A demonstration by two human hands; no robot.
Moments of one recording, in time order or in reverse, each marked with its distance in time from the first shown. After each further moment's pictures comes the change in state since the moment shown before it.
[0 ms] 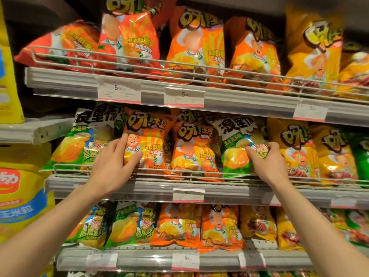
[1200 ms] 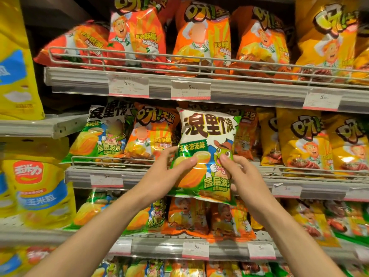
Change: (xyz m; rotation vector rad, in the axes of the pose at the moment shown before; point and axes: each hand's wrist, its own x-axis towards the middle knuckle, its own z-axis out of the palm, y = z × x) left_hand -0.048 0.082 0.011 -0.915 -0.385 -0.131; right_hand -0.122 -0.048 0.012 0.792 -0.543 0.042
